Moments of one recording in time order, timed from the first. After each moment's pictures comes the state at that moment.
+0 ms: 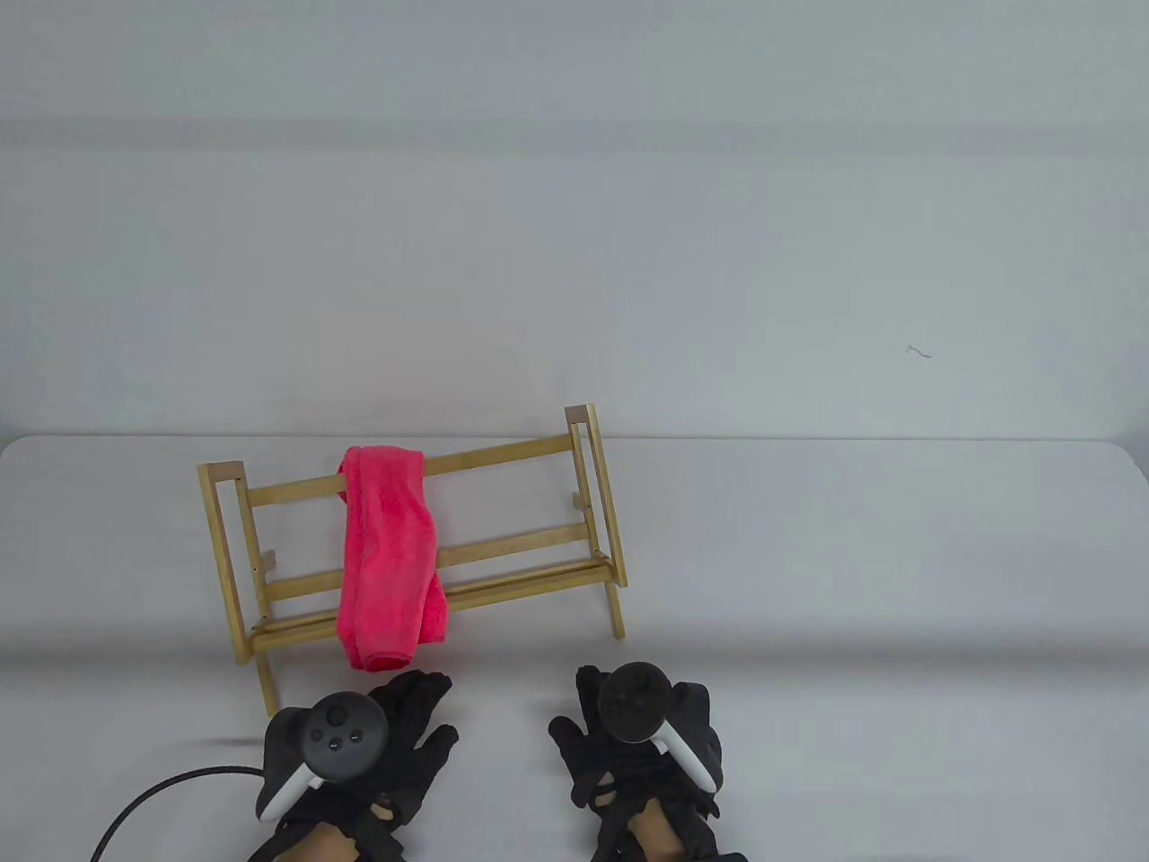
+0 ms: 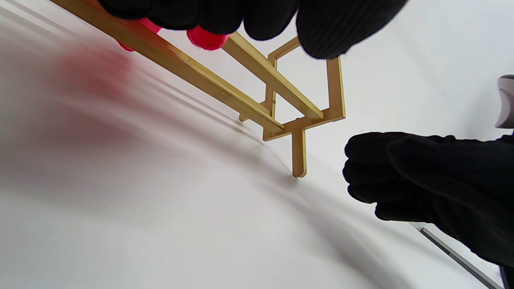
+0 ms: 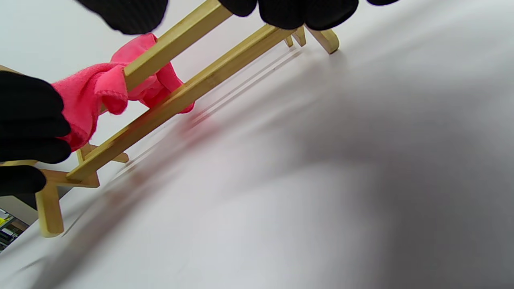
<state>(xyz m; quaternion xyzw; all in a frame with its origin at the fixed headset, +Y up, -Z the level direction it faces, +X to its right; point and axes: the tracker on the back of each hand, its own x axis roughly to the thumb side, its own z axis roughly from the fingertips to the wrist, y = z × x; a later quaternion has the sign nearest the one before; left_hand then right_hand) -0.229 -0.730 -0.324 -0.04 -0.16 0.29 0.94 0.044 -0.734 -0.341 0.06 0.15 0.94 0.29</state>
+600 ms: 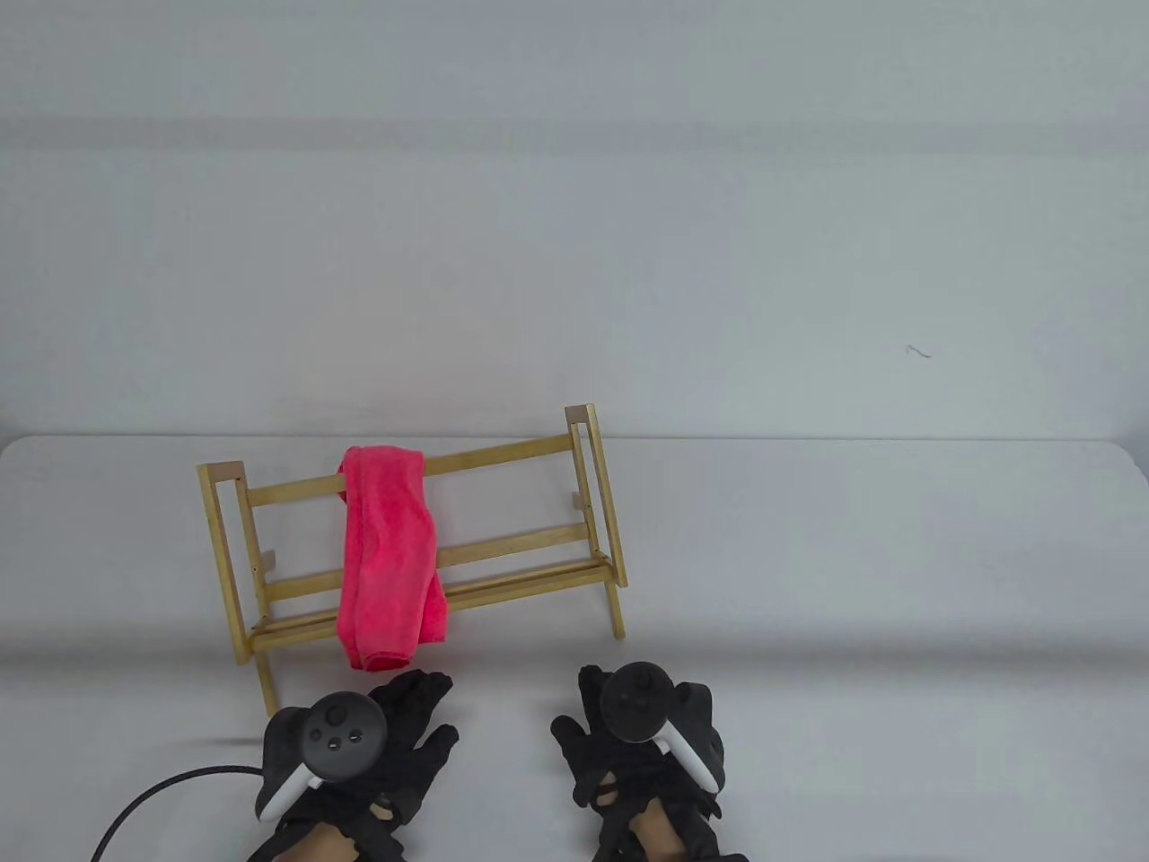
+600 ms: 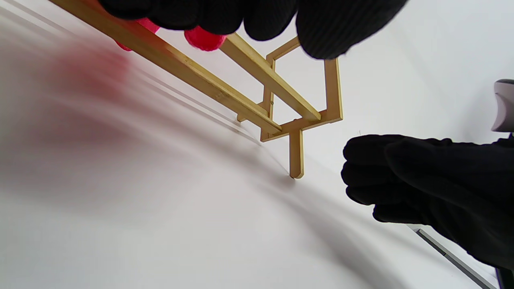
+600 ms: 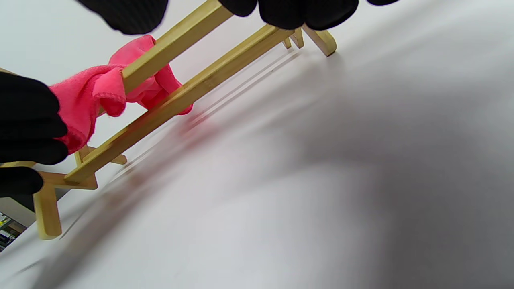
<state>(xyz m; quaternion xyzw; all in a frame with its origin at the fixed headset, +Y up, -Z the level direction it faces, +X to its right) -0.229 -0.731 -0.324 -0.04 -0.17 0.30 0.94 0.046 -0.736 -0.343 0.05 0.14 0.94 0.29</state>
